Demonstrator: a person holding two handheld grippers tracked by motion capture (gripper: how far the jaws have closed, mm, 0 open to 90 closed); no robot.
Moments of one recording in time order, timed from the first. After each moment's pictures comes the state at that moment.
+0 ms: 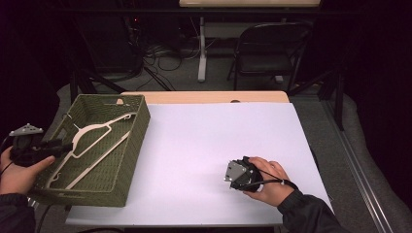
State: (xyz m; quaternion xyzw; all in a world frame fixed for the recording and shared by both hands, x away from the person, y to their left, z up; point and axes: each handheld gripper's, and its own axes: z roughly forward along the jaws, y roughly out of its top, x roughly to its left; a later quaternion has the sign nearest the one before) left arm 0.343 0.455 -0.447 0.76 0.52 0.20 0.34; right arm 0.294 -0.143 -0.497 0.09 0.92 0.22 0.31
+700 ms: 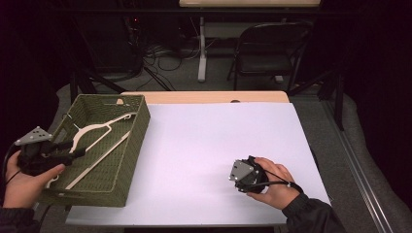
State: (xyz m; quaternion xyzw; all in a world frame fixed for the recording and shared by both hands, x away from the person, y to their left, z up) left arm 0.303 0.388 -0.417 0.78 0.46 0.21 0.37; right arm 0.287 -0.155 -0.488 0.12 0.92 0.23 0.30
